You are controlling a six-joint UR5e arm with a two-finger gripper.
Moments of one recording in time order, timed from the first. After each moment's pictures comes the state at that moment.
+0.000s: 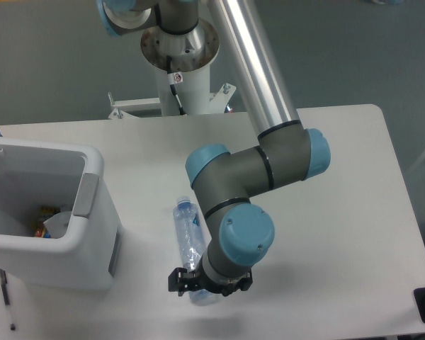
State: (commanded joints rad) arm 2.29 -2.32 -1.14 -1.30 1.43 0.29
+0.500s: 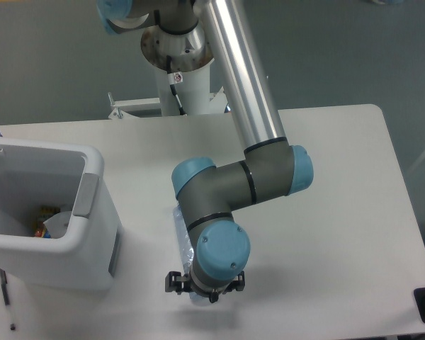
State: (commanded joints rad) arm 2.27 -2.35 -1.15 -1.30 1.51 0.26
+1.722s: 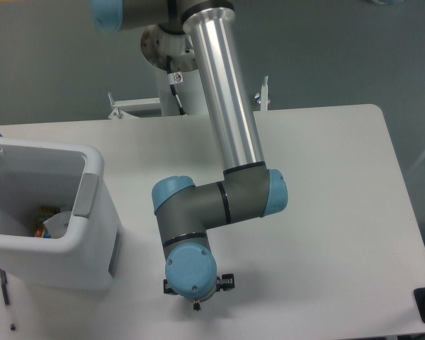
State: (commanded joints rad) arm 2.22 -2.38 -1.14 -1.30 1.64 0.17
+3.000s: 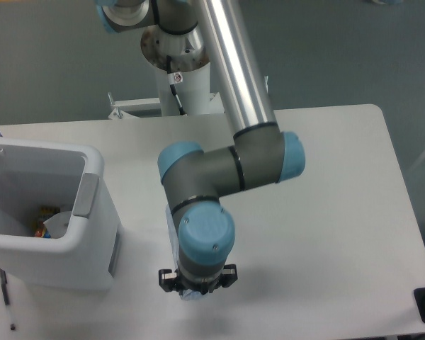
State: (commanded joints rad) arm 2.31 -2.17 -1.13 -1.25 1.37 0.19
